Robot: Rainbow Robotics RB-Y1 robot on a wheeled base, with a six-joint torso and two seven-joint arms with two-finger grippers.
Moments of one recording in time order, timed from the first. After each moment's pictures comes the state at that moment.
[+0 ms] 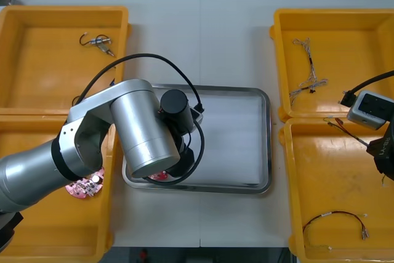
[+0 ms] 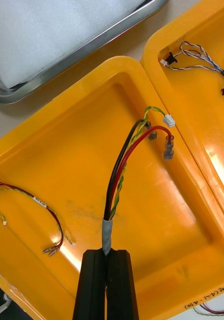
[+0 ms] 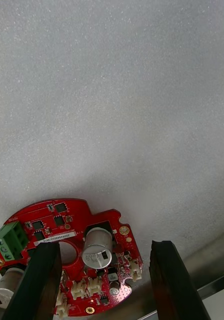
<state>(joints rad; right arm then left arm) -0.14 -0.94 -0.21 -2.54 -1.07 1.92 1.82 -0.68 0.54 -0.85 -1.96 0.56 1.65 -1.03</state>
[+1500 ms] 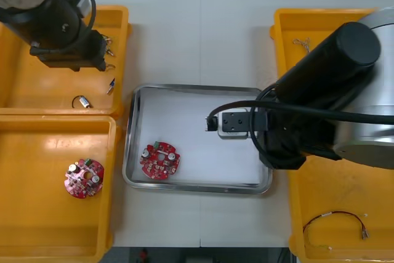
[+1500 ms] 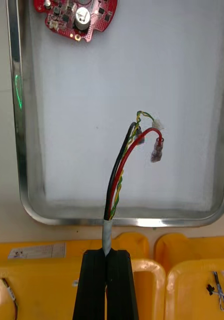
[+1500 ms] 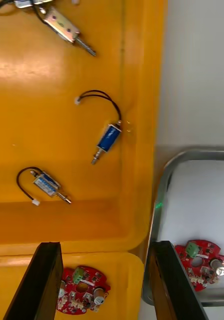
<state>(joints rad) -0.76 -0.74 0.60 -2.38 -0.87 1.88 1.82 -0.85 0.68 -0.15 -1.68 0.76 1.91 -1.04</state>
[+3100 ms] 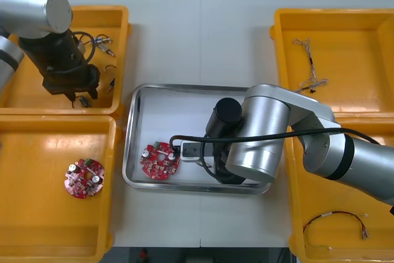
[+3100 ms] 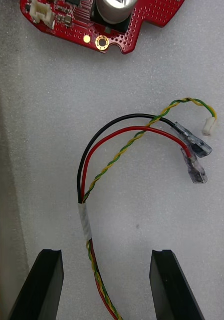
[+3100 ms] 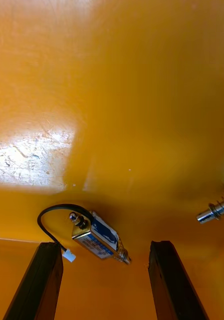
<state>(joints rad) -0.76 -0.57 0.96 -1.94 -0.62 1.56 1.85 -0.92 0.61 -0.24 -1.04 0.69 1.70 -1.21</state>
